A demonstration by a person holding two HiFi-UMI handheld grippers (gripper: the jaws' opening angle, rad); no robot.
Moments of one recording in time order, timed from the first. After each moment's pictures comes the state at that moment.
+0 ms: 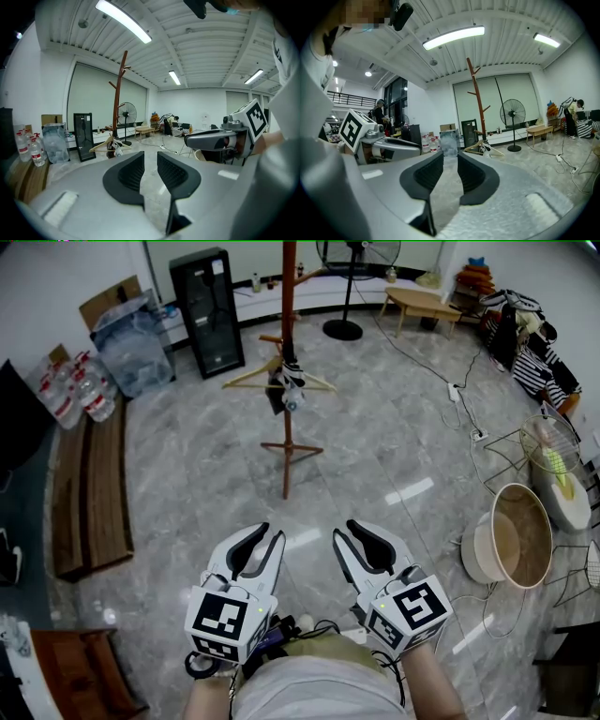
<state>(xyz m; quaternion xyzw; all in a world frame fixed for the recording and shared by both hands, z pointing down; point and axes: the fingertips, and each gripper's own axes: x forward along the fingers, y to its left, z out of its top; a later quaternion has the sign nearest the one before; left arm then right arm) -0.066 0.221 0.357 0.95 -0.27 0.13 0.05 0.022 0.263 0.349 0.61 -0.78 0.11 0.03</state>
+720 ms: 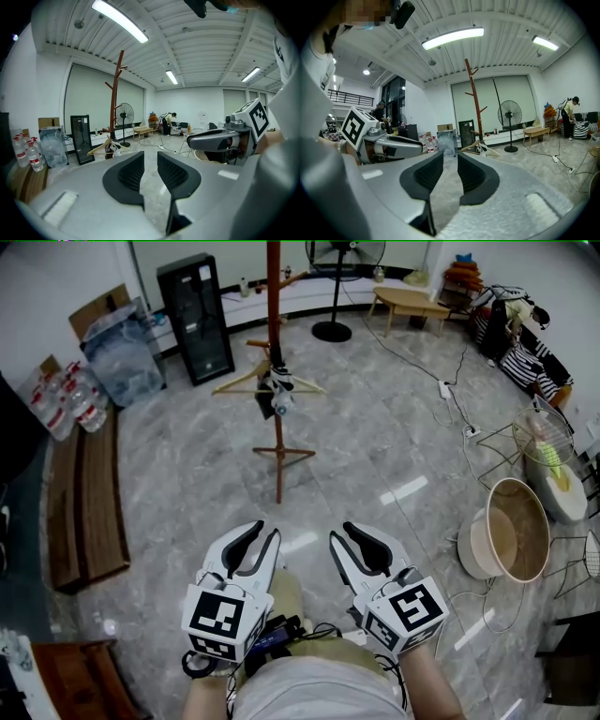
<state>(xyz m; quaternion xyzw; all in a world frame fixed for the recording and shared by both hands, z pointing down) -0.055 0.214 0.356 0.95 -0.26 0.14 0.04 0.030 0.265 0.352 0.63 -0.77 0.11 0.03</state>
